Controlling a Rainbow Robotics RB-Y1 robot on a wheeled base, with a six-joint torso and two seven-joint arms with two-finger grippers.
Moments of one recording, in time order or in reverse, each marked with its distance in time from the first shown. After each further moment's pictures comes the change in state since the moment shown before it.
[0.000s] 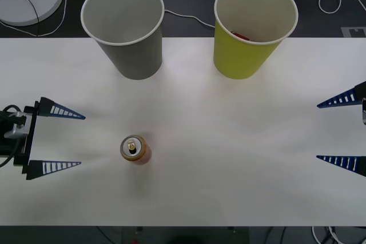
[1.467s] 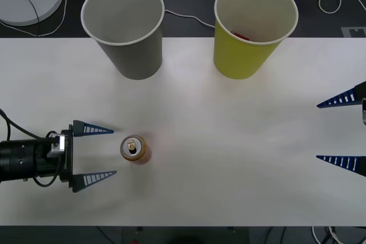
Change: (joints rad) right arm 0.000 0.000 0.000 0.000 0.000 0.000 0.000; left arm -0.139 -0.193 -0.327 0.438 0.313 0.040 -0.347
